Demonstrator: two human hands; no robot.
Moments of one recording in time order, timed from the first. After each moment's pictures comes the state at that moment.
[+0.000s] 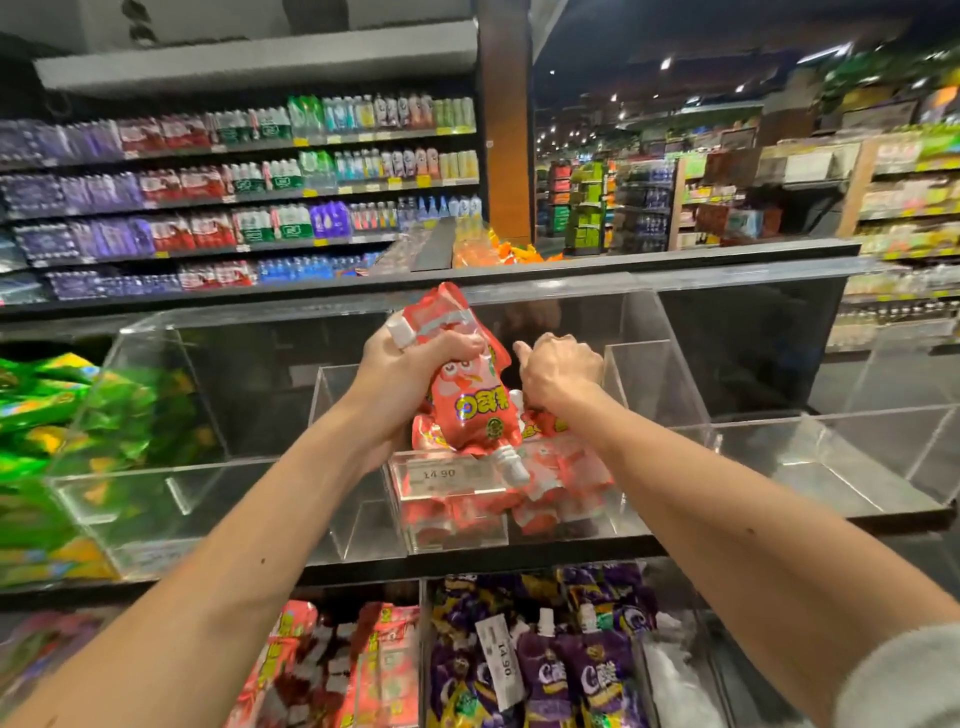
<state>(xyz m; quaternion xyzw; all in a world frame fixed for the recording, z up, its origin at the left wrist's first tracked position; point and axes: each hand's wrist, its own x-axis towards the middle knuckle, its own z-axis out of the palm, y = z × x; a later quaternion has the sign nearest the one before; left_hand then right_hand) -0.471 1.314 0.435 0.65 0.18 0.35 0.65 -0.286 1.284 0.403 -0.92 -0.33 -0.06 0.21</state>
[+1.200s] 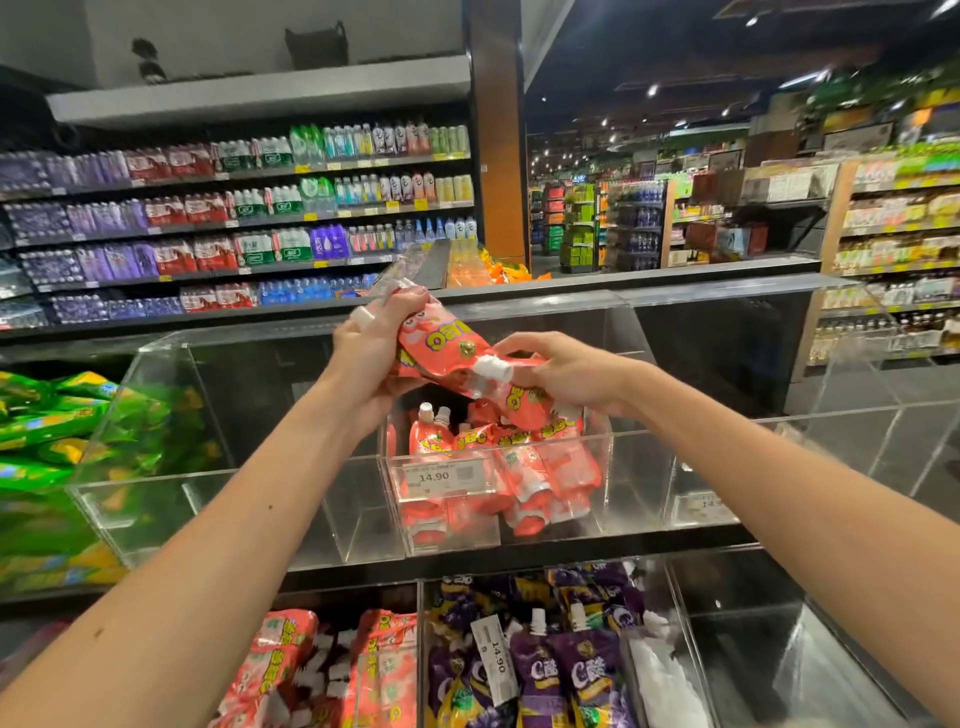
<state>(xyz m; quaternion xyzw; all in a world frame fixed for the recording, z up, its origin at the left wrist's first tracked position) -0.466 1.328 0.463 0.58 0.21 0.42 0.66 -0.304 1.205 0.446 -0.70 -0.54 0.24 0.40</state>
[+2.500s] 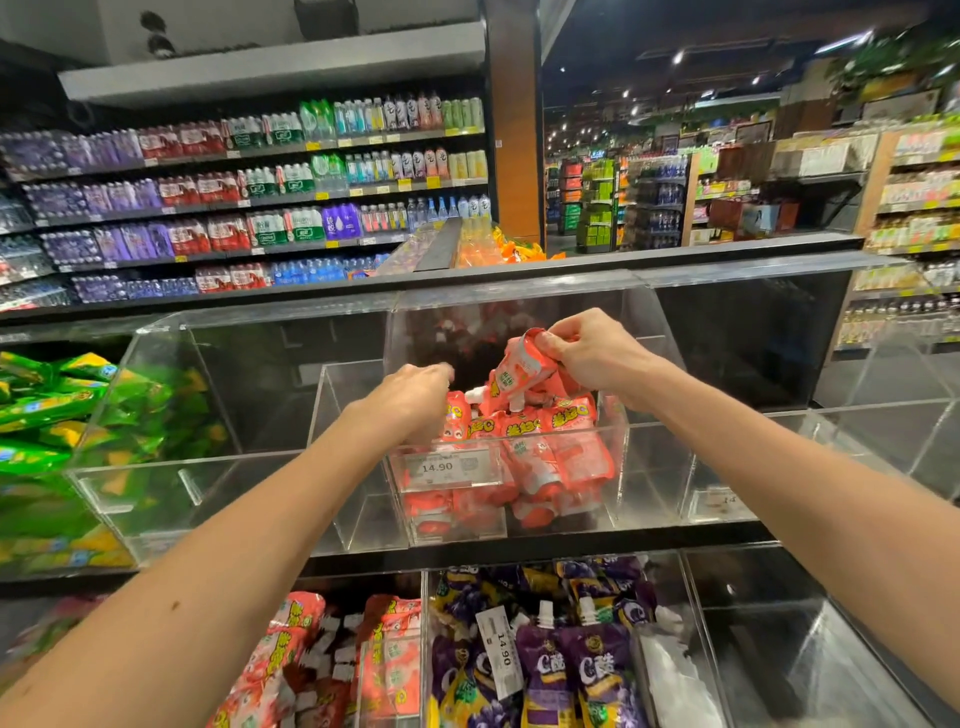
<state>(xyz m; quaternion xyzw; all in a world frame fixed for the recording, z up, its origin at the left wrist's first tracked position) -0.447 1.347 0.418 0.93 0.36 0.03 0.00 -0.280 1.218 0.429 -0.77 -0.44 0.12 0.44</state>
